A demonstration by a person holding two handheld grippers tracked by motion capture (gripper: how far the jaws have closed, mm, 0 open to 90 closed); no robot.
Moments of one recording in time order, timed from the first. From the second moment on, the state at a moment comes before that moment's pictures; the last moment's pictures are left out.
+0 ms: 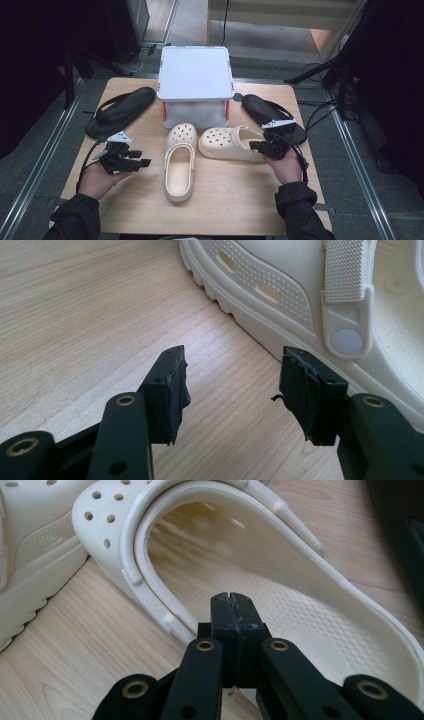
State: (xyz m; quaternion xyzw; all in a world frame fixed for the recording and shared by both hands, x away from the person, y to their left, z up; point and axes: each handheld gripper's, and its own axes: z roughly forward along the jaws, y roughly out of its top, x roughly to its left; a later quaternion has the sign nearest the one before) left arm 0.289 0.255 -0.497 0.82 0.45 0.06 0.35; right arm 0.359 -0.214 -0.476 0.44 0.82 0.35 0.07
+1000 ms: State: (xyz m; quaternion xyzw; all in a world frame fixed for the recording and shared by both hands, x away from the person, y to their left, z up) left arm 0.288 0.252 -0.497 0.82 0.45 0.06 0.35; right arm 0.323 -0.171 -0.471 0.39 0.84 0.36 0.07
